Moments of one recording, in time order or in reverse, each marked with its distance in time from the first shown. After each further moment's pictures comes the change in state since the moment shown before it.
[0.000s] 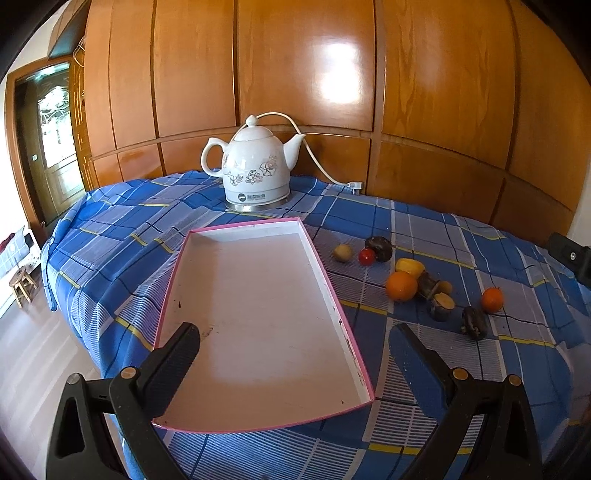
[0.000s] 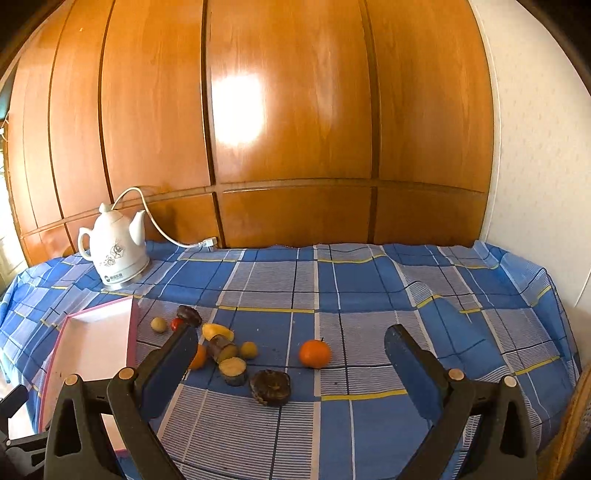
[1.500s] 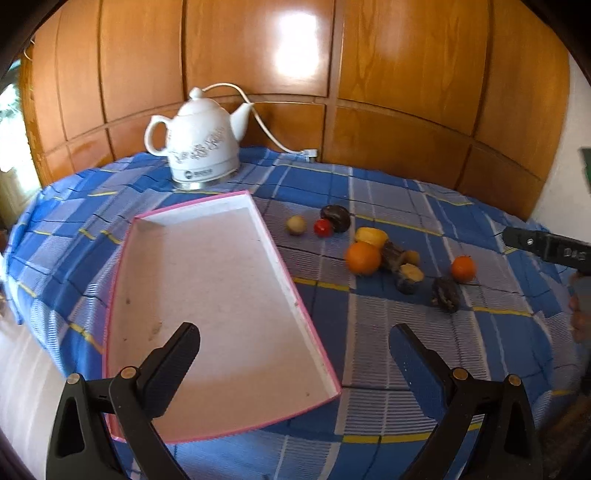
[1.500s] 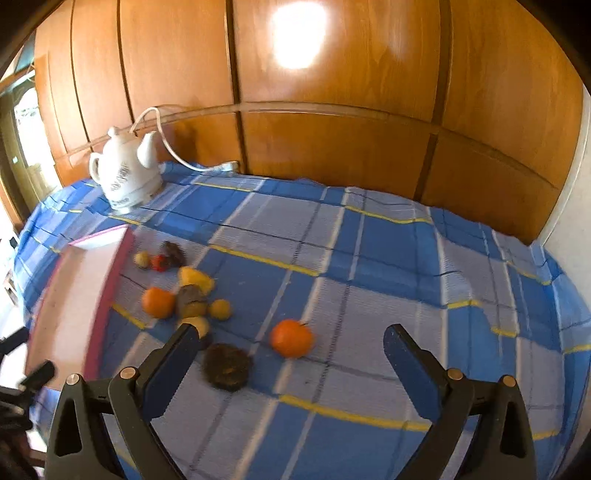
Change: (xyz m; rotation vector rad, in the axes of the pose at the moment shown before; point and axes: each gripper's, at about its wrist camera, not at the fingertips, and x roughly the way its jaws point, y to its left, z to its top) left arm 0.030 -0.014 0.007 0.070 0.135 -0.186; right arm 0.098 -0.054 0.024 -0.190 0.314 0.184
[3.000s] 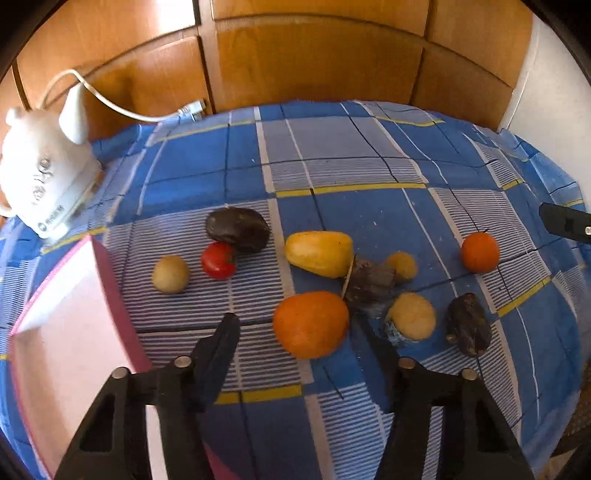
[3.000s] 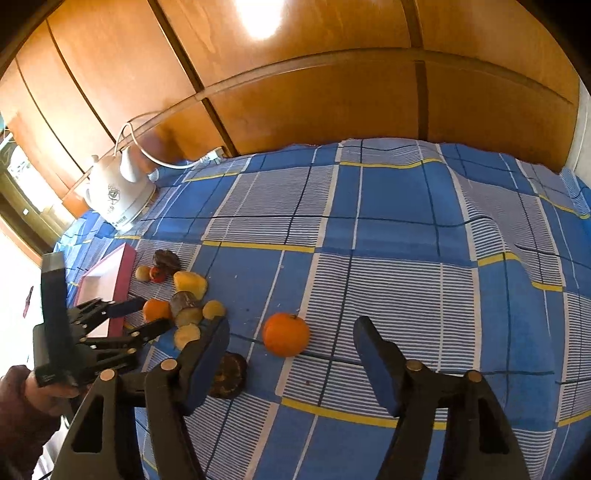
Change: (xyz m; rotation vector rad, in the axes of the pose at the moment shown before) left arm 0.156 -0.066 0.074 0.331 0.275 -0.170; right arm 0.037 -0.044 -0.001 0.215 0.129 0.185
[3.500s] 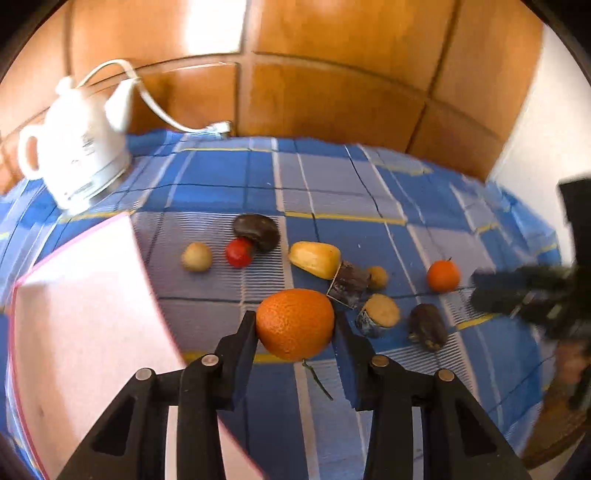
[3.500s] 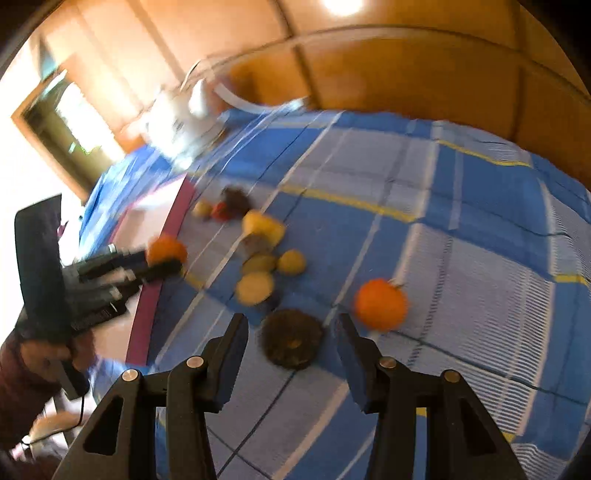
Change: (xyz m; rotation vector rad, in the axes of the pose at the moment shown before) left arm -0.060 0.017 -0.037 -0.163 -0.157 -0.067; right arm 0.034 0.054 -0.026 -0.239 0.148 0.163
